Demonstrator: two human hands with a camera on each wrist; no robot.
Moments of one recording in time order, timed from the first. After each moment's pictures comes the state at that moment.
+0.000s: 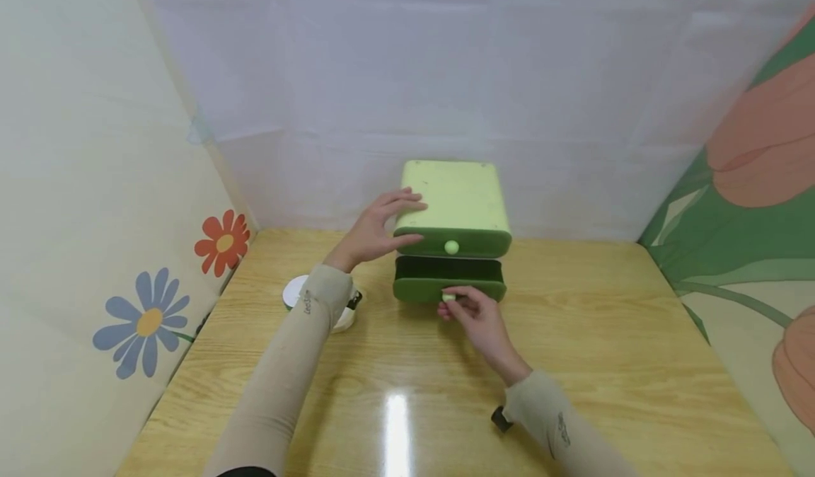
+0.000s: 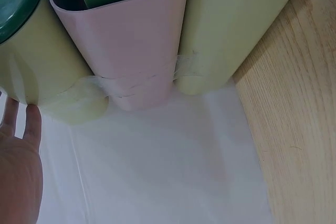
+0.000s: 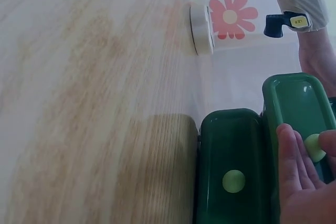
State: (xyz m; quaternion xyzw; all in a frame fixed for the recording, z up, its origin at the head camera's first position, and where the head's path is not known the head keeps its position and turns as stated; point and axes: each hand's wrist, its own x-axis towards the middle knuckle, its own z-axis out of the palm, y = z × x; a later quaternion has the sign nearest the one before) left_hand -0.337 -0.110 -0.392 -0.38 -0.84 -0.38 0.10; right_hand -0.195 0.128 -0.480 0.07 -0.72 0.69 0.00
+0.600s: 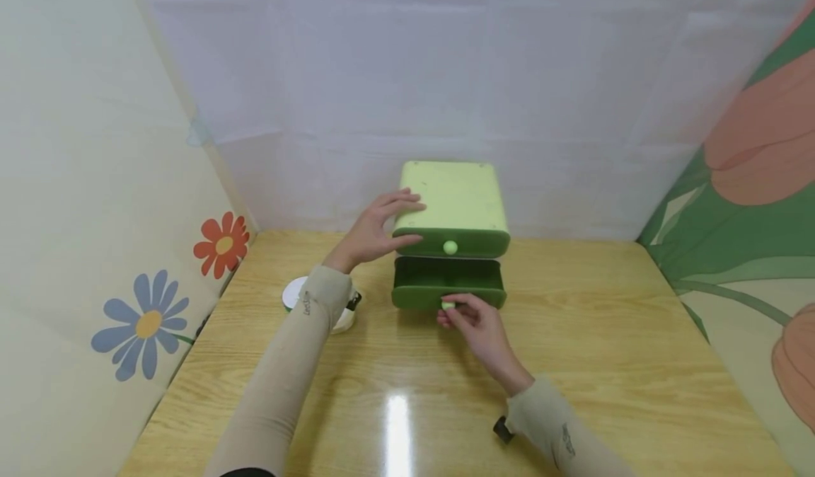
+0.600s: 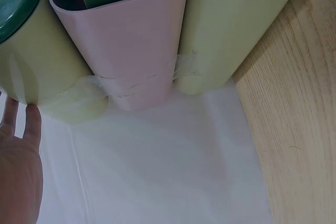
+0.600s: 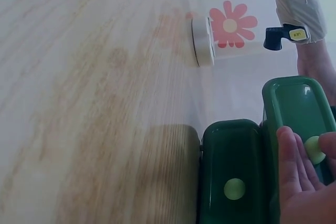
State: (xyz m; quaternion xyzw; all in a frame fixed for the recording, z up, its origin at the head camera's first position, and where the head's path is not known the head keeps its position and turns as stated) left_hand -0.341 -0.111 -0.395 -0.38 -0.84 -0.38 0.10; right_hand -0.181 0.128 -0.481 0.07 -0.72 0.69 0.00
